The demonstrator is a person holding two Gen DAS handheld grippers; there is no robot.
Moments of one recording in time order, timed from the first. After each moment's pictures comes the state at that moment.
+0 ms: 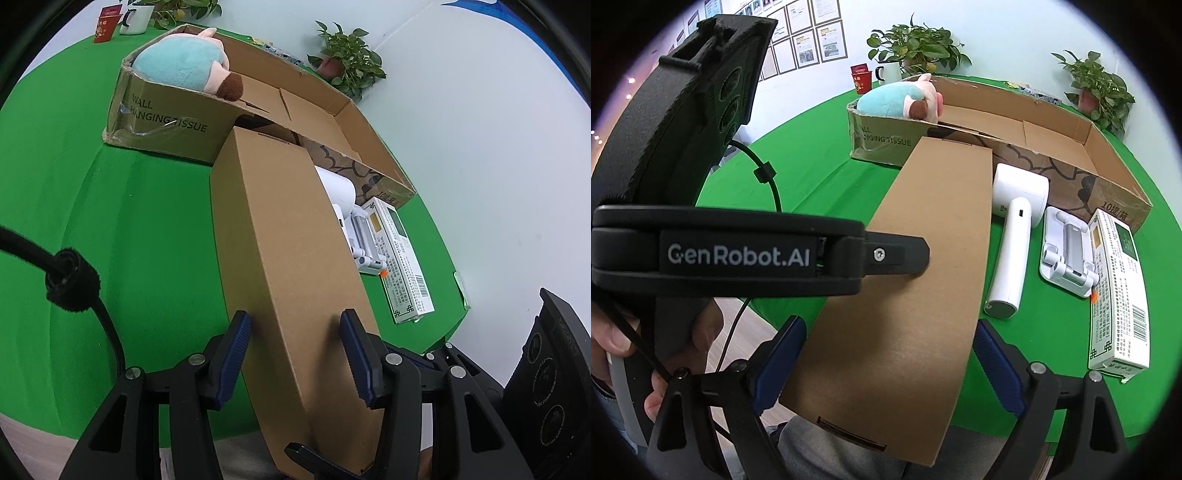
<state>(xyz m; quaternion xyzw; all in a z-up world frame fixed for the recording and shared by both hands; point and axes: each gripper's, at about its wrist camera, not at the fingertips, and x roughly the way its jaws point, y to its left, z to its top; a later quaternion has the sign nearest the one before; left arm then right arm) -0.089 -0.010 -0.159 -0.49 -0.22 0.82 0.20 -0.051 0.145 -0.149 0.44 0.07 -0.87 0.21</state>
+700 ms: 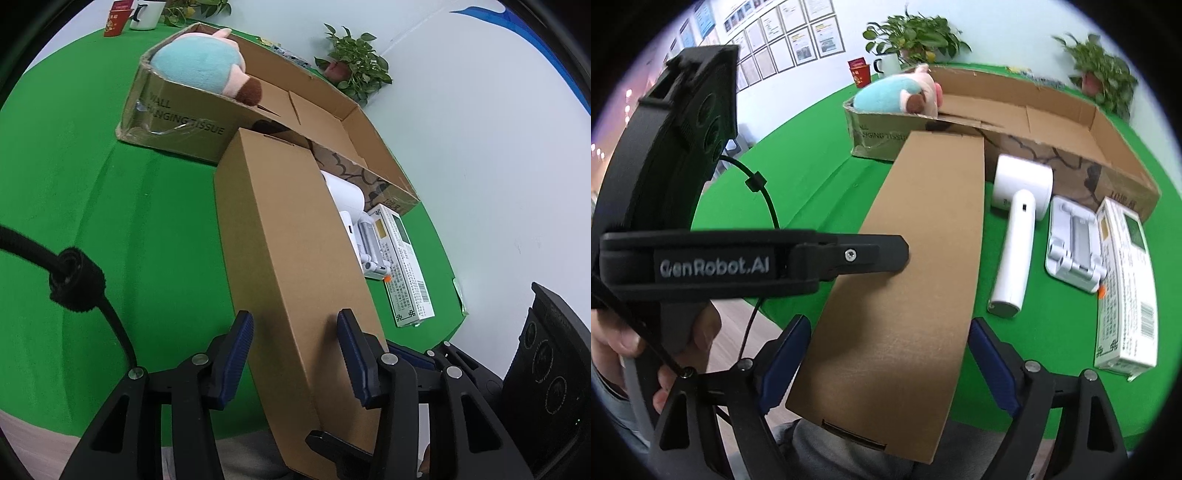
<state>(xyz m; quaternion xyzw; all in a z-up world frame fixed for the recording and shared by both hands) -0.086 -0.026 -0.163 -0.49 -0.23 0.82 0.19 -0.060 0.147 -0.145 0.47 0.04 -0.86 0.22</state>
